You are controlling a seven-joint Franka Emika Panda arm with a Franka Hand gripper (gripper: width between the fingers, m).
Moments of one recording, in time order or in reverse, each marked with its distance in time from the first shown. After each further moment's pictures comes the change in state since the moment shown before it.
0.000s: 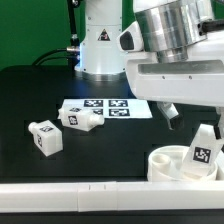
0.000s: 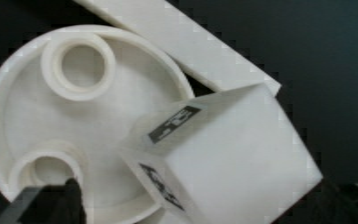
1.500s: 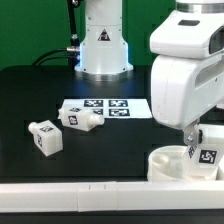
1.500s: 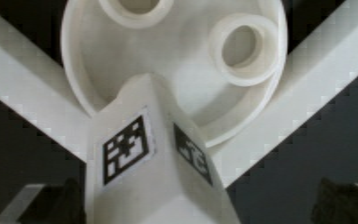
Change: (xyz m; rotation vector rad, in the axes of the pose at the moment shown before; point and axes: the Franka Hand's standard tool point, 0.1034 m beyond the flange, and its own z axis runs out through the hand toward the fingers) arm -0.014 -0.003 0.005 -0.228 -0.144 -1.811
